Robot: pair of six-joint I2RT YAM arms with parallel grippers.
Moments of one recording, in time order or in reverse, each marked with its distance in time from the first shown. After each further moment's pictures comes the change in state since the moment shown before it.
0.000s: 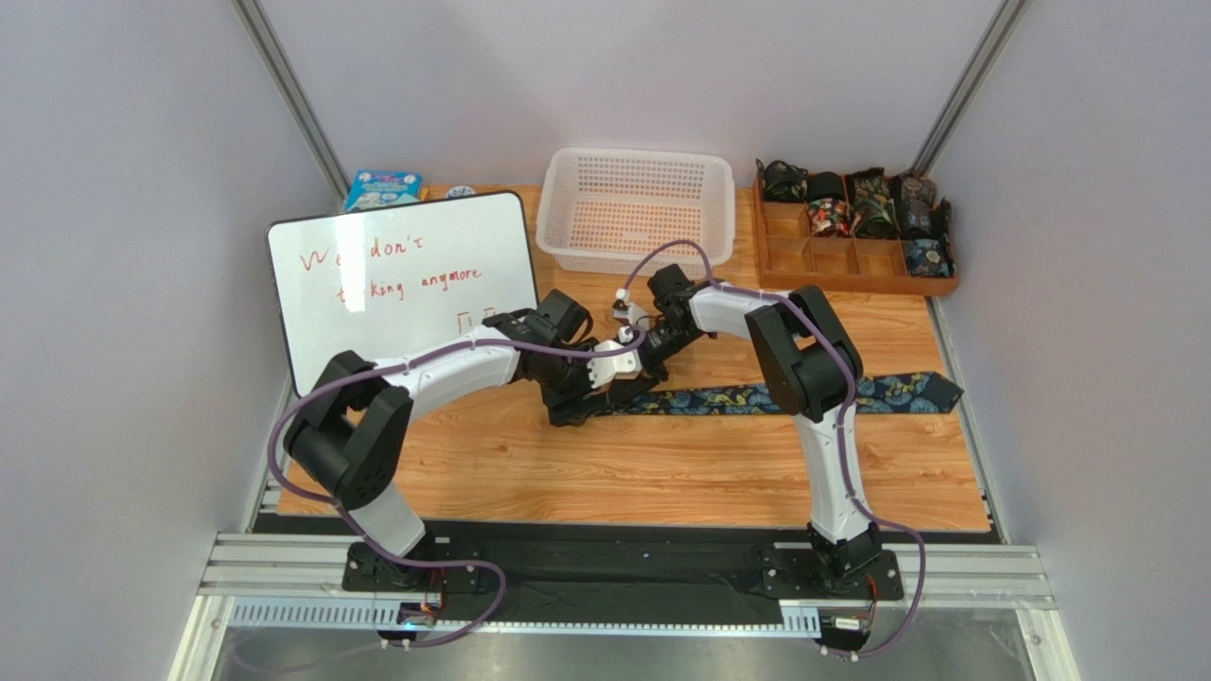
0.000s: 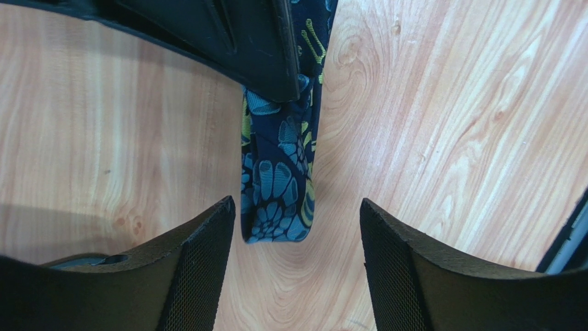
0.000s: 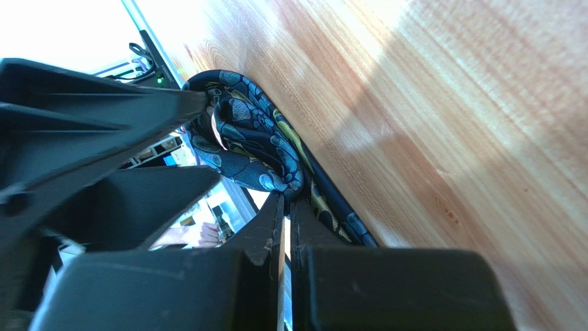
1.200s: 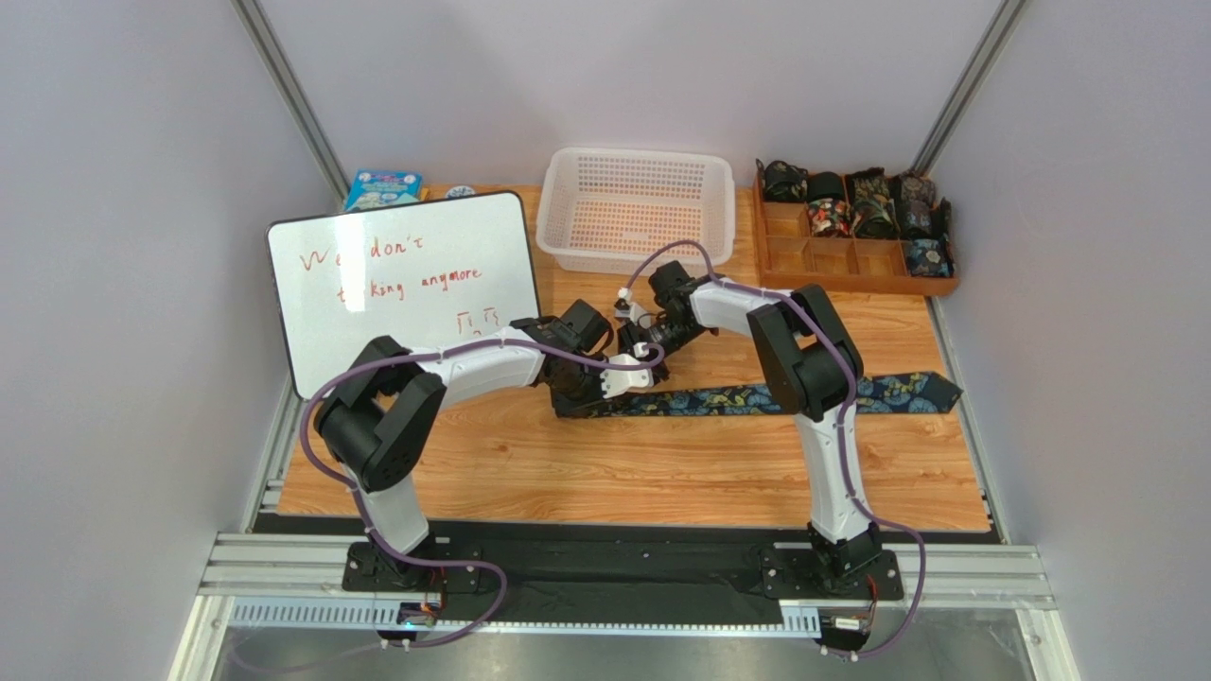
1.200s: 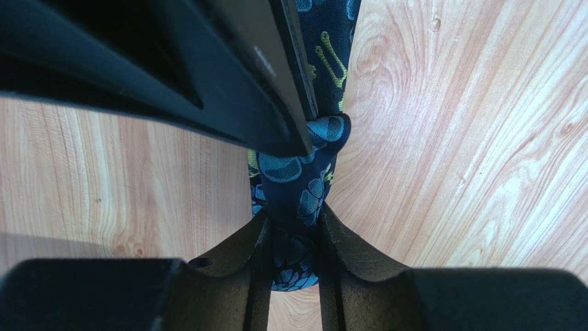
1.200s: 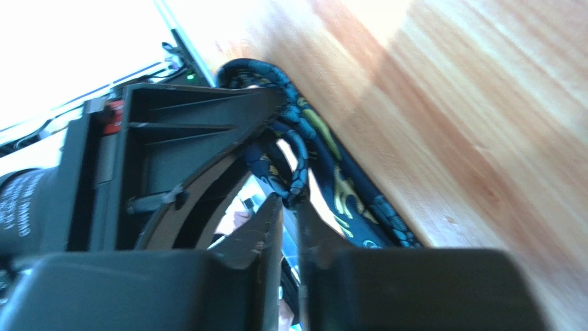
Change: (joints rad) left arm -0.062 0.124 0.039 0.011 -0.124 0.036; right arm -0.008 0.002 0.032 -0.061 -0.060 0.059
